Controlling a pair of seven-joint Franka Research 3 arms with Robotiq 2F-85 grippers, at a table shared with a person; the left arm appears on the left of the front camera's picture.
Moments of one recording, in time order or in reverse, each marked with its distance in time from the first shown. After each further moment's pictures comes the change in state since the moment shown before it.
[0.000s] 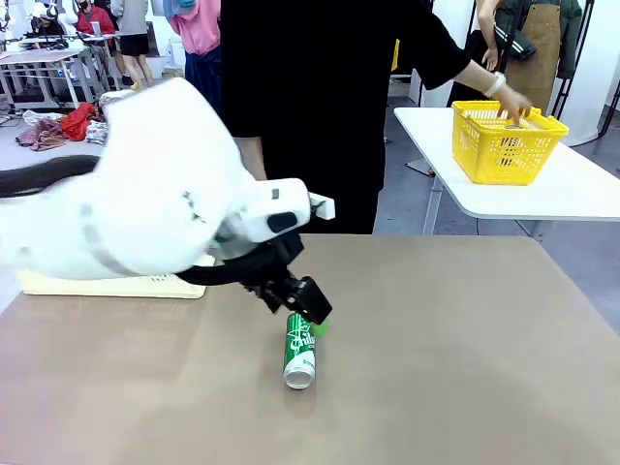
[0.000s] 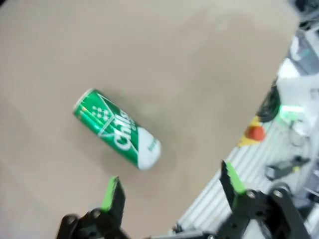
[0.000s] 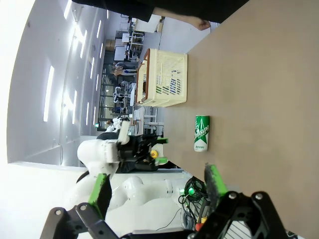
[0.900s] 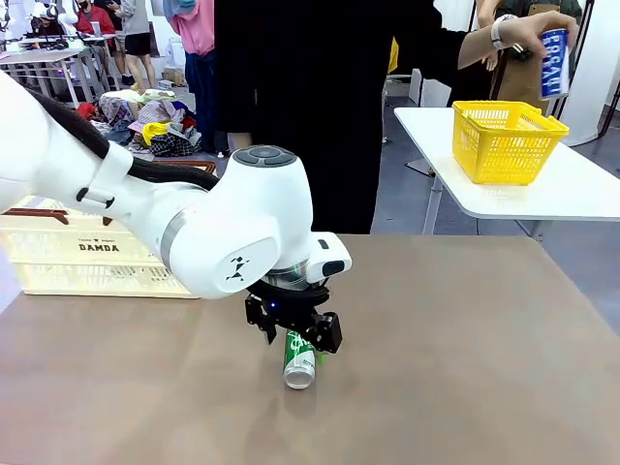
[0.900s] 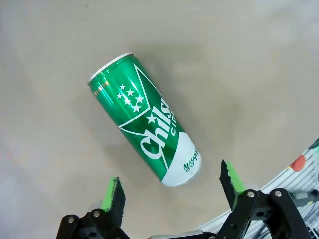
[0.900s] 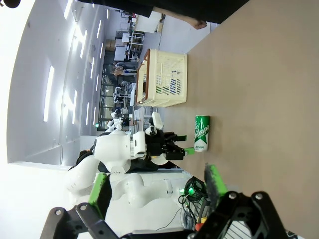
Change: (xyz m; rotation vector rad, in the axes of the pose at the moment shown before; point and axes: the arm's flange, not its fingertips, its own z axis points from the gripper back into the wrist) left arm 0.010 0.004 -0.077 0.219 0.183 0.236; right arm 0.000 0.000 0.000 0.000 0.000 0.000
